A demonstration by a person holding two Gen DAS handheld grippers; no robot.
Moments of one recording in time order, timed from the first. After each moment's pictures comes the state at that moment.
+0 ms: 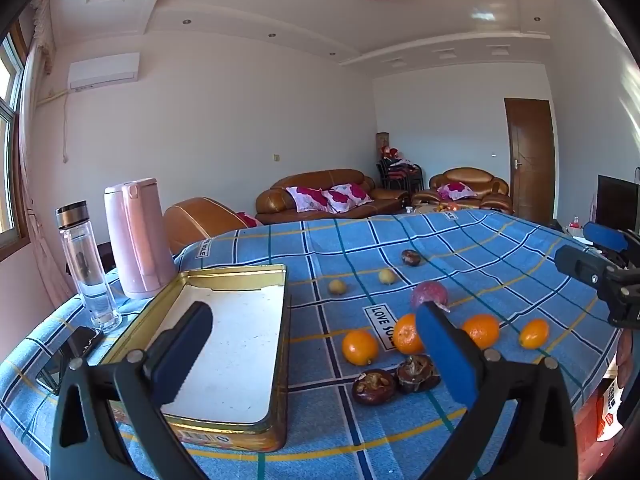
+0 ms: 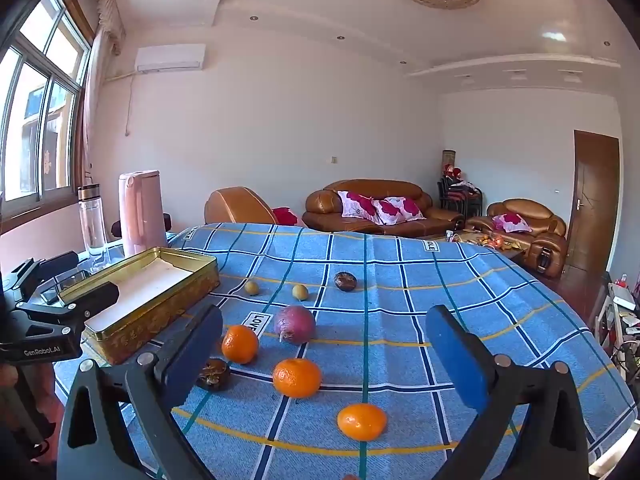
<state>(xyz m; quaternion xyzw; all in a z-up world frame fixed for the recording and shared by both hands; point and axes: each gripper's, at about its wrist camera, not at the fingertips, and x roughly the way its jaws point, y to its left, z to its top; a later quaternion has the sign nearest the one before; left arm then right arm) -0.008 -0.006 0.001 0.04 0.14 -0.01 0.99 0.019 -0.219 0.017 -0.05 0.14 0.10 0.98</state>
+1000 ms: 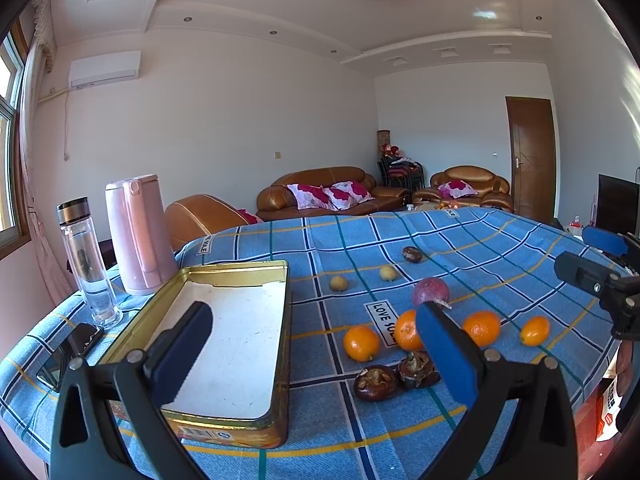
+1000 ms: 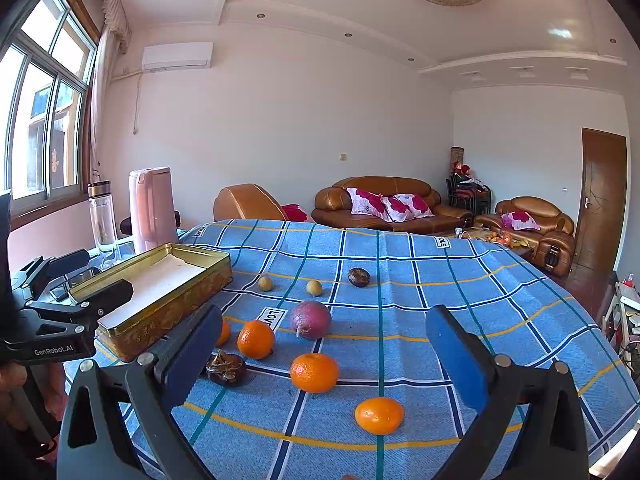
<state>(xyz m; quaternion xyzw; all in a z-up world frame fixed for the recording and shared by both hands) -0.010 -0.004 -0.003 0.03 0.14 0.00 0.99 0.017 -0.212 0.013 -0.05 0.14 0.11 0.98</state>
